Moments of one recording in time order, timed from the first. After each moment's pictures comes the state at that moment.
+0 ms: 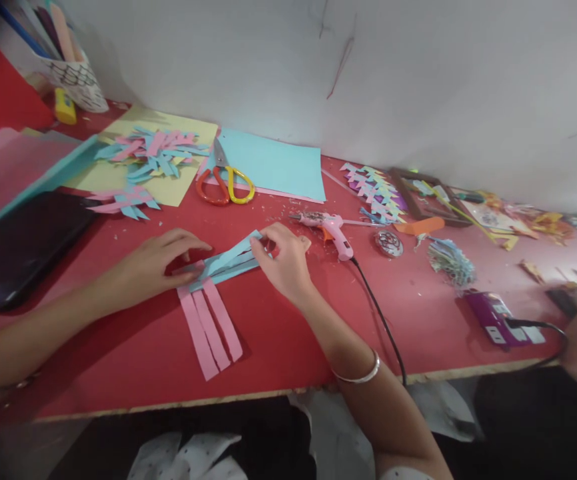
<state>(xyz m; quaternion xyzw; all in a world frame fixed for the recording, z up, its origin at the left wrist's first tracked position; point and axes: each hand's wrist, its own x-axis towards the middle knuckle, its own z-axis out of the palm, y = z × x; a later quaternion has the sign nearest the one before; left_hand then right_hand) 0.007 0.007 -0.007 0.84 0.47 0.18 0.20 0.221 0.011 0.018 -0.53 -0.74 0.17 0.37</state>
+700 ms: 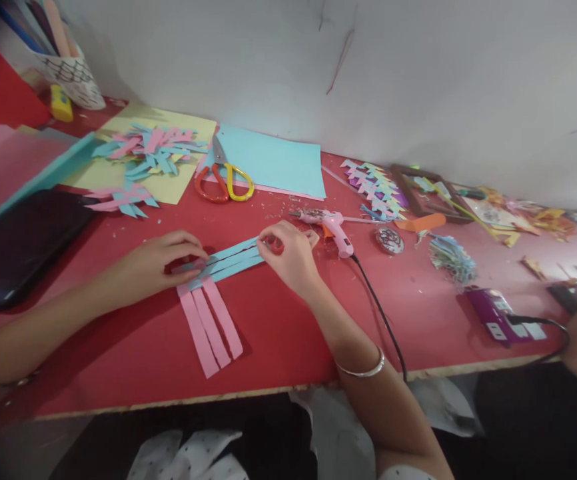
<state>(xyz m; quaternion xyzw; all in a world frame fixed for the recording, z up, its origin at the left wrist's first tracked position) 0.007 0.009 -0.007 0.85 0.43 0.20 0.24 0.233 0.014 0.018 -0.54 -0.77 0.13 0.30</state>
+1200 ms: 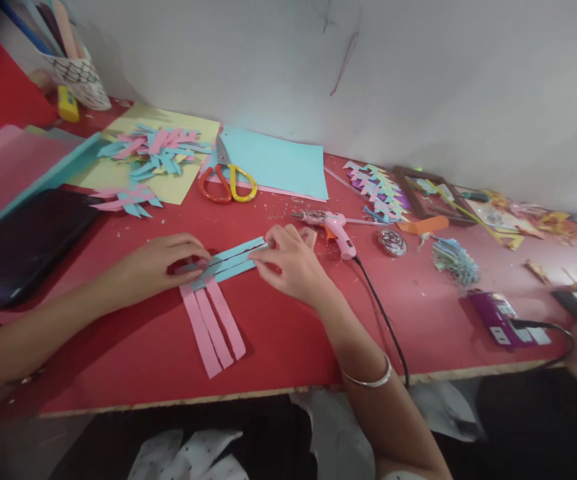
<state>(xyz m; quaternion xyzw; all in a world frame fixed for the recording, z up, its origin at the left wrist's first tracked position) 0.005 0.009 -0.009 0.86 0.42 0.19 0.23 0.246 0.005 0.022 -0.42 -0.89 0.01 0.18</state>
